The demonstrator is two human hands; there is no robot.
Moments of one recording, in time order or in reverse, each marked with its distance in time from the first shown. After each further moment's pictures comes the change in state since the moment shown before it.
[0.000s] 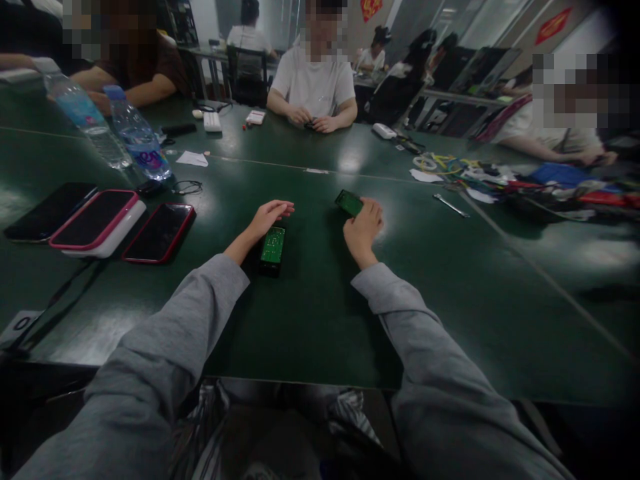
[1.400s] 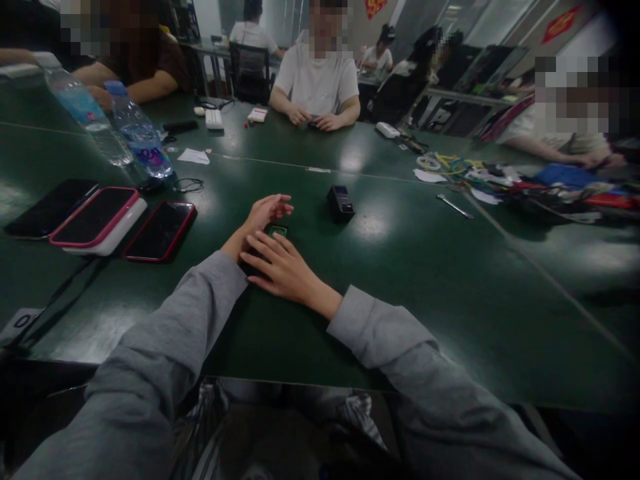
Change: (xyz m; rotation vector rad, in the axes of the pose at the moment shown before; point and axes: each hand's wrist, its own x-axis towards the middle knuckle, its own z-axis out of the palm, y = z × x) left_hand -0.002 0.010 -0.004 -0.409 0.114 -0.138; right_hand -0.110 -0.122 -0.026 0.257 -0.375 -1.063
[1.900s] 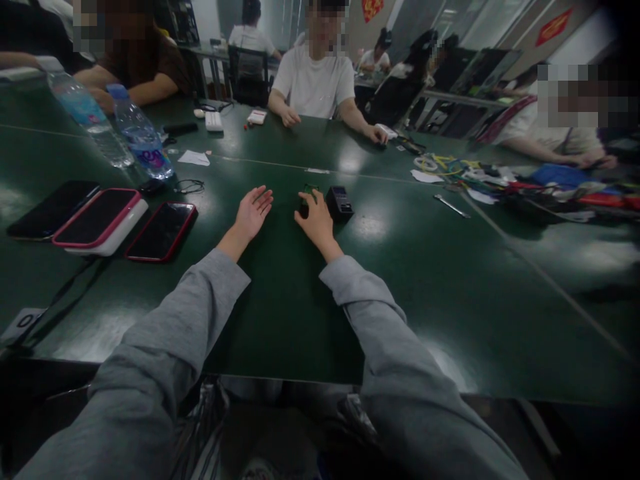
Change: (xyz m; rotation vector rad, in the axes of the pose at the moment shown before) left_hand 0.007 0.000 -0.023 -0.079 0.138 0.041; right_hand 0.021 0.129 0.019 -0.012 0.171 0.787
